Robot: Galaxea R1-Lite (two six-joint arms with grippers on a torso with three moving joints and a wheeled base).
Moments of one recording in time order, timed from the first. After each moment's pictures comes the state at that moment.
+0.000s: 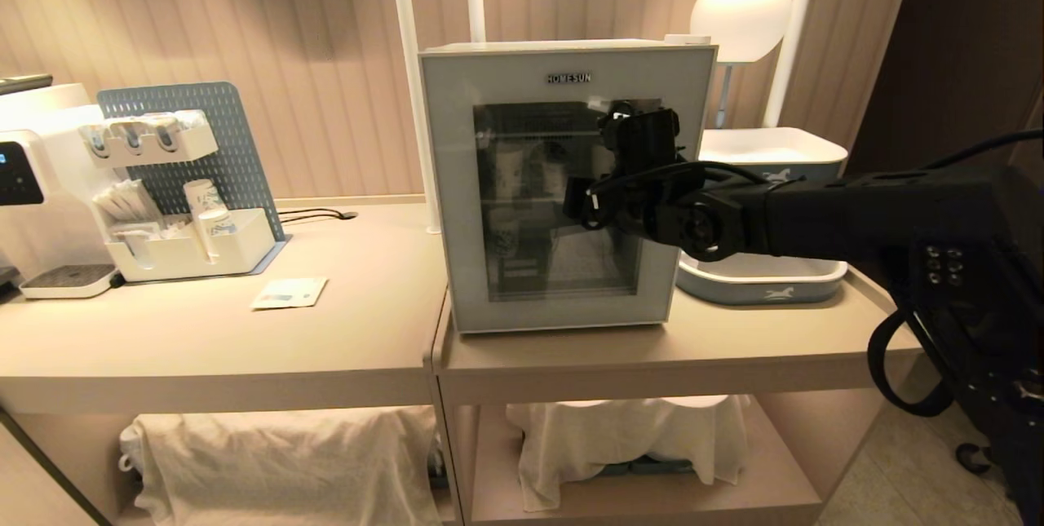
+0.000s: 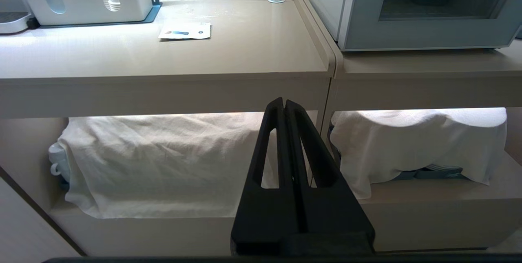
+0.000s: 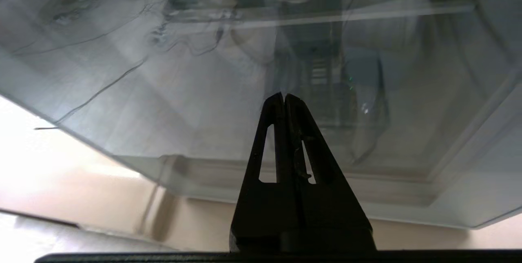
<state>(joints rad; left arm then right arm) 0.00 0.00 0.00 0.00 0.00 -0.02 0.52 2.34 -1.93 -0.09 -0.23 0.30</state>
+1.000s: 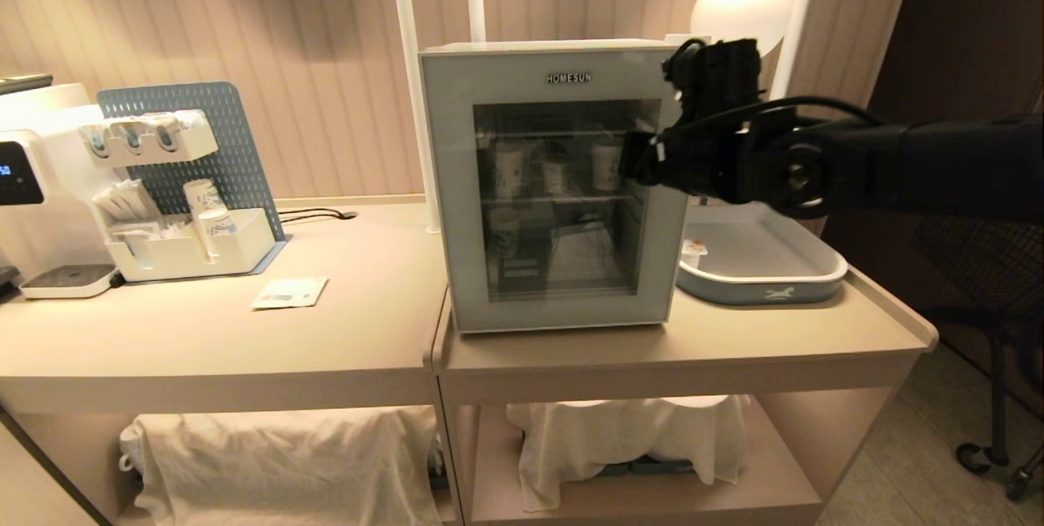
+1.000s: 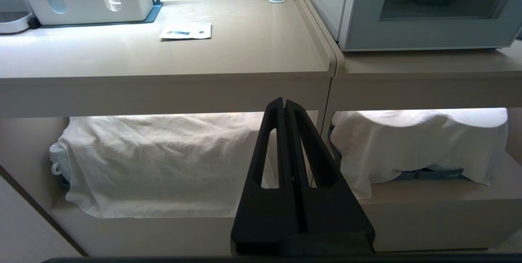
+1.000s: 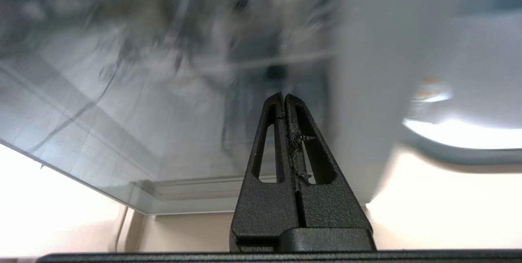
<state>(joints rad) 0.00 0.00 0.00 0.00 0.00 -0.02 0.48 2.09 -1.79 -0.01 -0.37 0.28</state>
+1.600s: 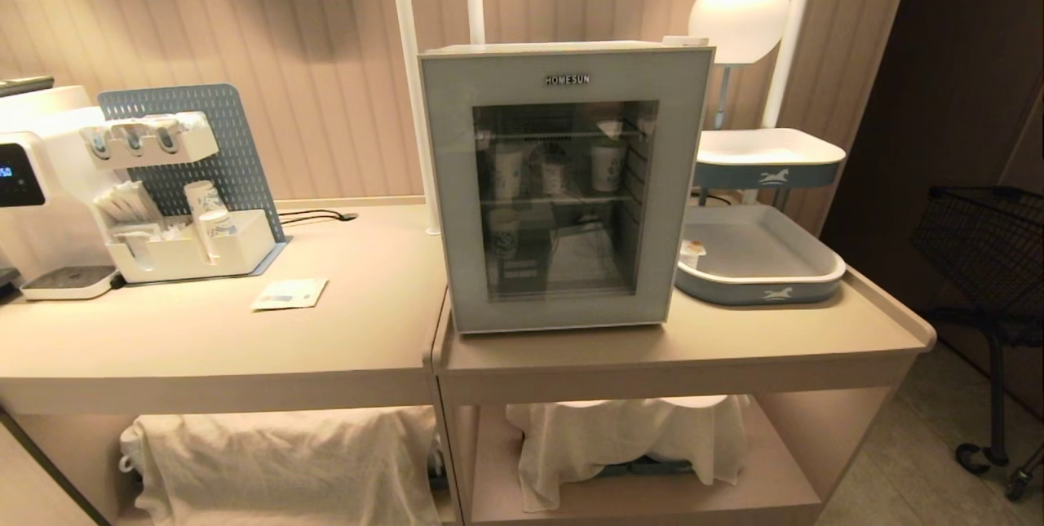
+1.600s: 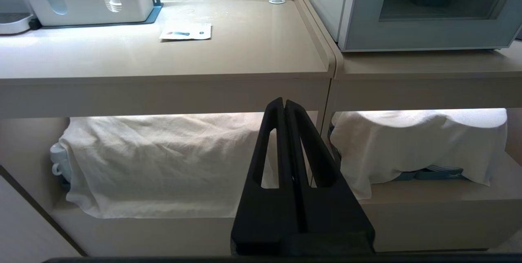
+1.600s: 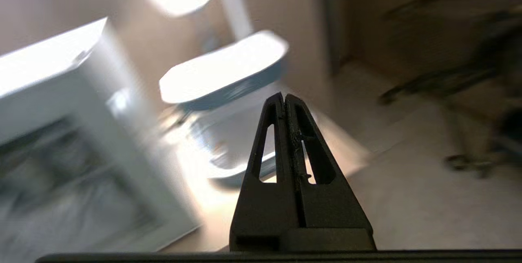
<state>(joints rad) 0.00 0.00 0.00 0.00 0.00 -0.02 0.29 1.04 -1.15 0.07 -0.69 0.17</state>
